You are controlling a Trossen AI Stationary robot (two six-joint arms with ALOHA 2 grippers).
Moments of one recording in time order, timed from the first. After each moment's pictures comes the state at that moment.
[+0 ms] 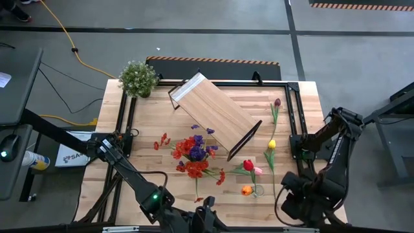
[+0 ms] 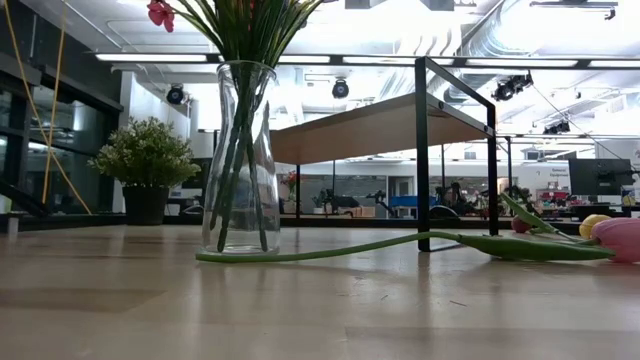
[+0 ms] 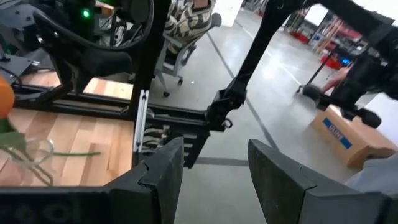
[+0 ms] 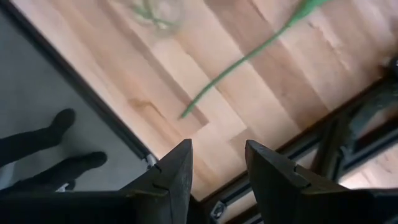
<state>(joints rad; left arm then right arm) -0.74 2.04 2.04 -0.23 -0.43 -0.46 1.07 1.53 1.39 -1.36 0.09 1.78</state>
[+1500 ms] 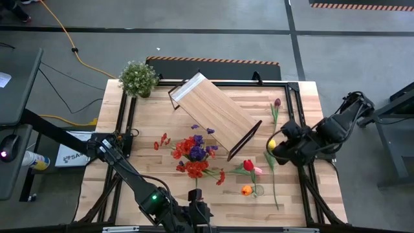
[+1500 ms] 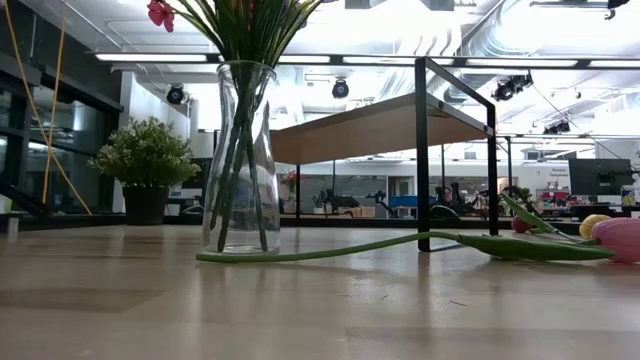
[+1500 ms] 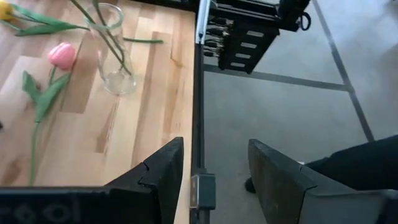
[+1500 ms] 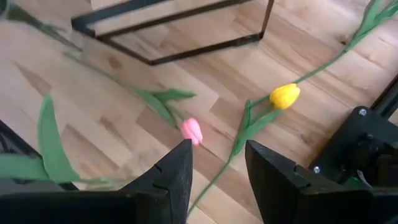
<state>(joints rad) -0.75 2.04 2.04 -0.74 -0.43 -0.66 0.63 1.18 1.39 -1.57 0.33 1.59</state>
